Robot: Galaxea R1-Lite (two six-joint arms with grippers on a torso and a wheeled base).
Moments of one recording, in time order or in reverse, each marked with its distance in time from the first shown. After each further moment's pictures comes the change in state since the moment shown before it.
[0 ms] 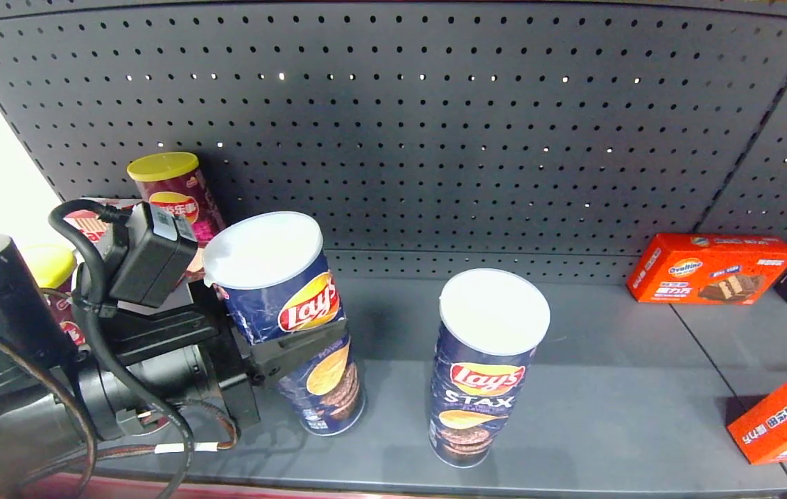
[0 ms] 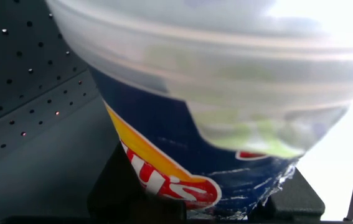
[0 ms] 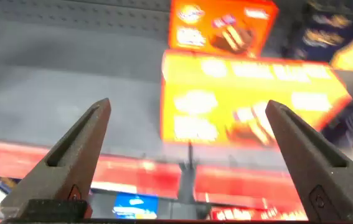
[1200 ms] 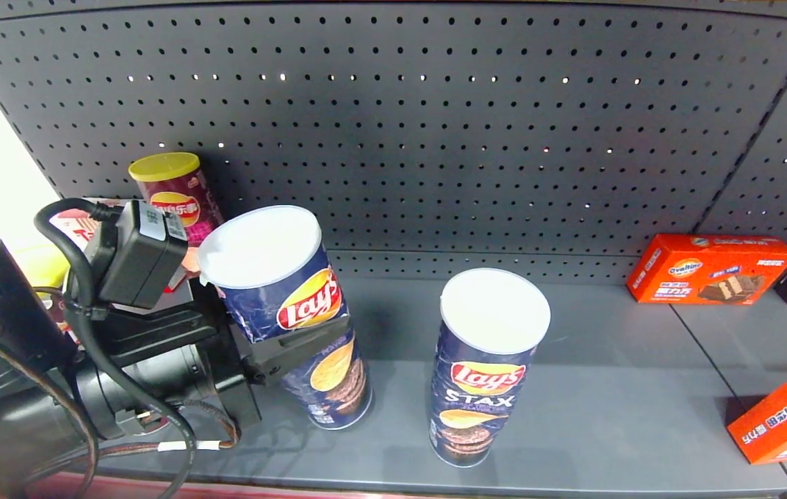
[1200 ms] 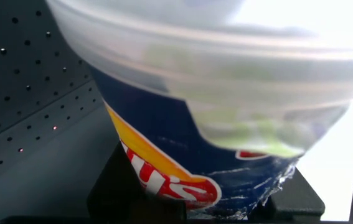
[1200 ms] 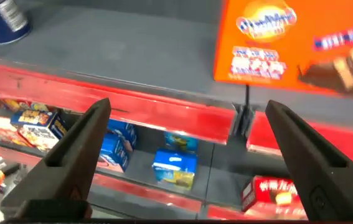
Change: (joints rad) left arm 0.001 0.015 0.019 -0.086 -0.036 -0.003; right arm 0.003 -0.177 0.106 0.200 0.170 0.067
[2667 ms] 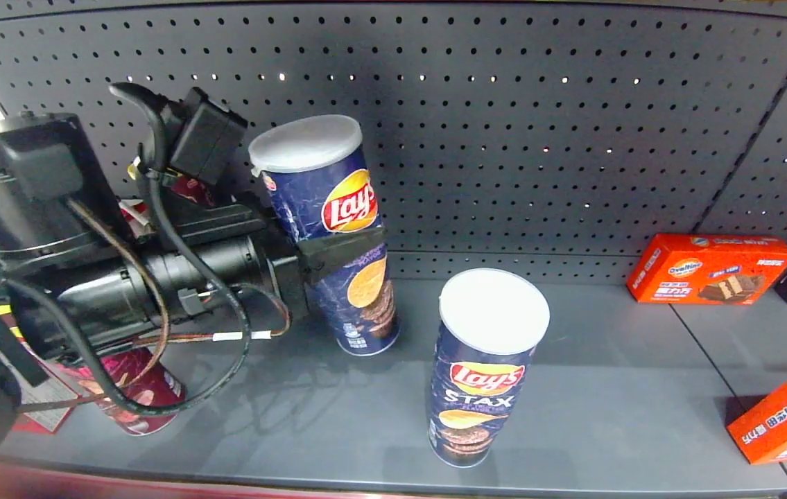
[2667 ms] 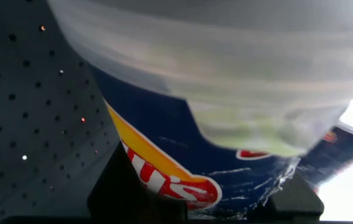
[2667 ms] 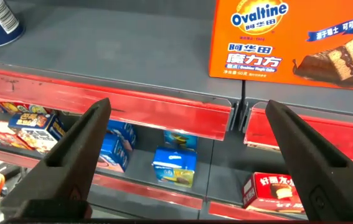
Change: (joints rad) left arm 0.000 0.126 -0.360 0.209 0.004 -0.026; right arm -0.002 0.002 0.000 0.010 -0.023 0.029
